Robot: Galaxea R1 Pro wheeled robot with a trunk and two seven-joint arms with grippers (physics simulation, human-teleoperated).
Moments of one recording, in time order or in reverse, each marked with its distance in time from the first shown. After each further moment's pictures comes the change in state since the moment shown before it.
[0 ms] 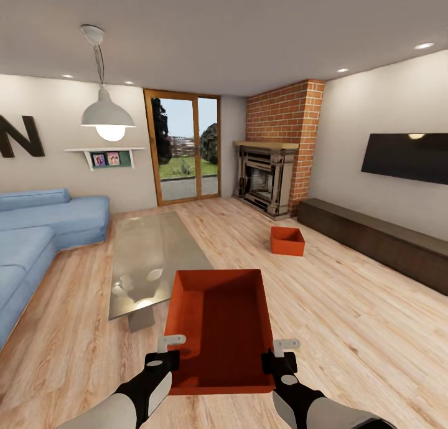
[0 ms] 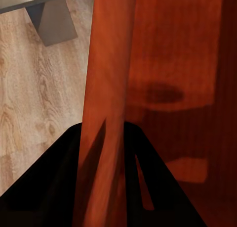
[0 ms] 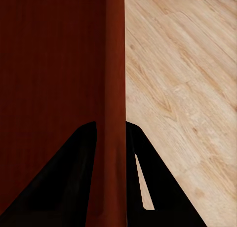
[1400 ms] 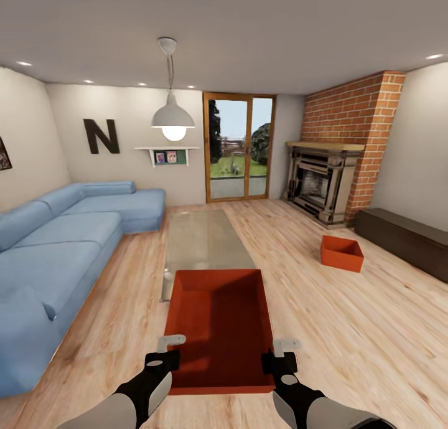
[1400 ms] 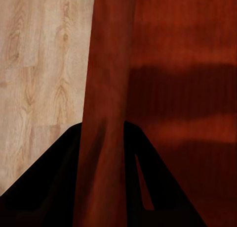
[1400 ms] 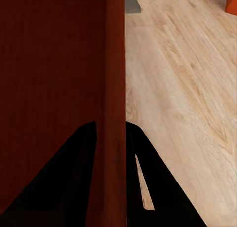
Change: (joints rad) left arm 0.000 0.000 -0.001 -0.001 0.001 0.000 0.001; right arm 0.000 0.000 -0.001 0.000 0.001 0.000 0.001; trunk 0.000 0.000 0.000
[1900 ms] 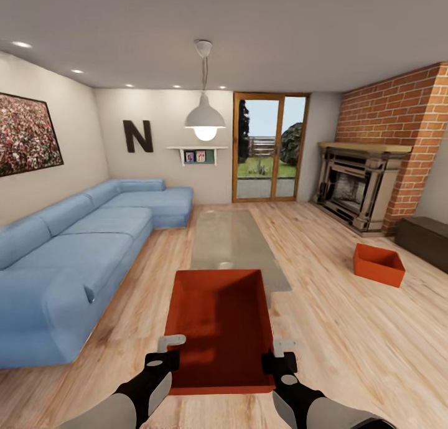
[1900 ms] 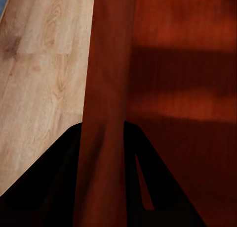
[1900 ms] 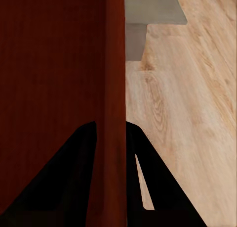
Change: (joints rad) left arm 0.000 0.000 0.001 0.001 -0.001 0.000 0.000; right arm 0.000 0.000 0.001 0.000 -0.001 0.000 0.000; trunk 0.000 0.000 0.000
